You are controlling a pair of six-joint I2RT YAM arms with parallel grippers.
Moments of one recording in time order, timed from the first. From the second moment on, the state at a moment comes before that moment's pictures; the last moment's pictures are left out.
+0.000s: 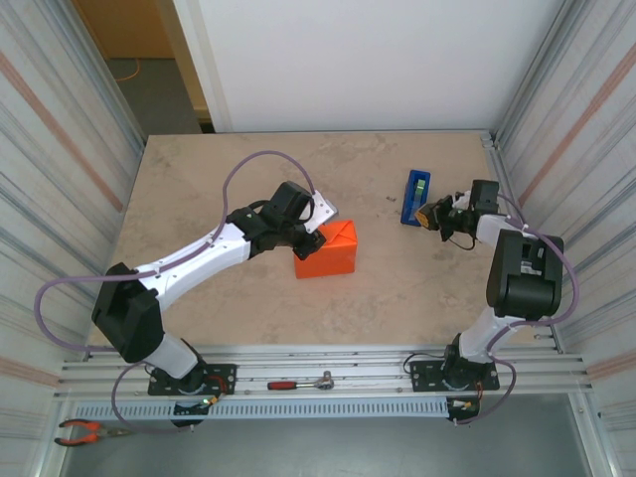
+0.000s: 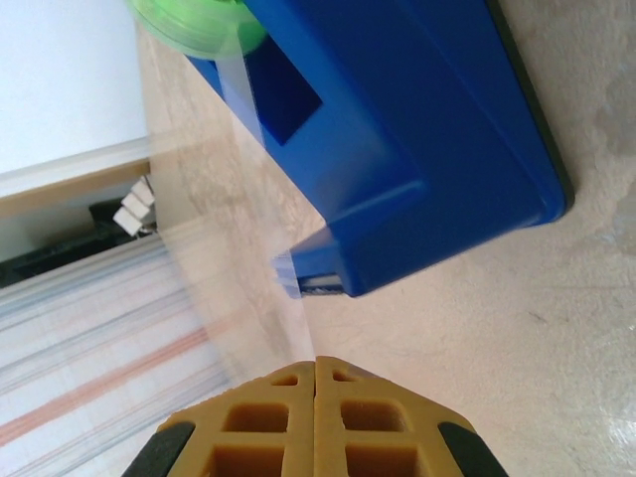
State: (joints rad) left arm -0.76 1.53 1.22 -0.57 0.08 0.16; right arm -0.18 1.70 0.91 -0.12 -0.78 0.96
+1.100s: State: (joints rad) left arm -0.76 1.53 1.22 -0.56 0.08 0.16; right arm -0.18 1.80 0.86 0.05 -0.78 0.97
